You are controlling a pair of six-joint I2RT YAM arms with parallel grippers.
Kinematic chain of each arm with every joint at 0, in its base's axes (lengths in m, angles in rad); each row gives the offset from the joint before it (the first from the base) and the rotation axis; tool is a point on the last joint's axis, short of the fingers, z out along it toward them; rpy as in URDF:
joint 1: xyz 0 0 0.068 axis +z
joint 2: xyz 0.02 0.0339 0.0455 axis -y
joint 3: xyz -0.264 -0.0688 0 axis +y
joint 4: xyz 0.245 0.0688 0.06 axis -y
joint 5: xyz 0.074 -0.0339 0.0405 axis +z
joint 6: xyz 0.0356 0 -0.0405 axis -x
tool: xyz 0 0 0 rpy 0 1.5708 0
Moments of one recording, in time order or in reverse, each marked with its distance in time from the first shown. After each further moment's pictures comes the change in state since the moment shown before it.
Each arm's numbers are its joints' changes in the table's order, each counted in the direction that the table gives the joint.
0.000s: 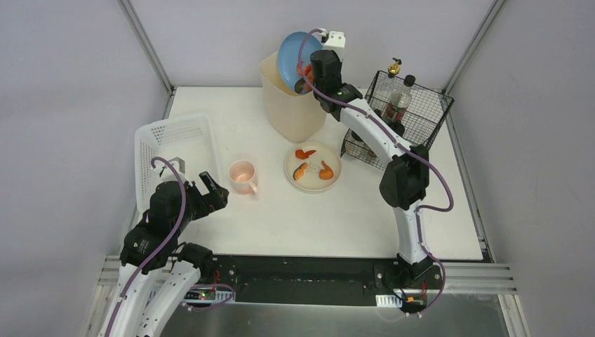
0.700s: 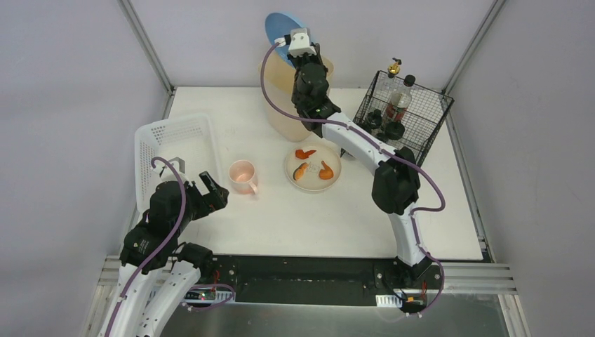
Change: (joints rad) left arm 0.000 0.000 0.000 0.000 -0.001 0.000; right arm 0.155 -0.012 0.102 0.767 -0.131 0.825
